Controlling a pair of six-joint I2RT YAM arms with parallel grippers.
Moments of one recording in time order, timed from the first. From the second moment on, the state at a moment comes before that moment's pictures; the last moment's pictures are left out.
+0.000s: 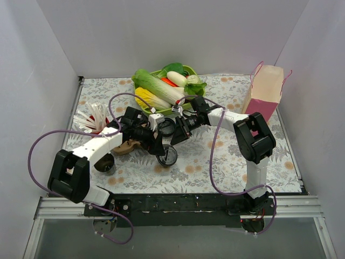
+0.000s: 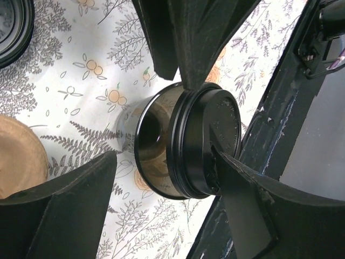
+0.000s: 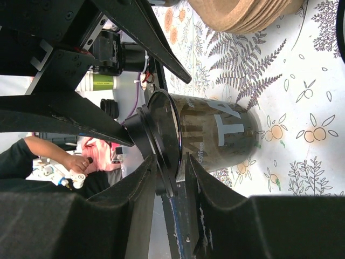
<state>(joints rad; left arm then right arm) -0.43 1.43 0.92 -0.46 0.76 0.13 0.55 1.99 1.31 -0.36 -1.22 0.24</state>
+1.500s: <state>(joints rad) -0.42 1.46 0.99 -0.48 0.65 0.12 0.55 1.98 1.41 -0.45 -1.19 0.10</state>
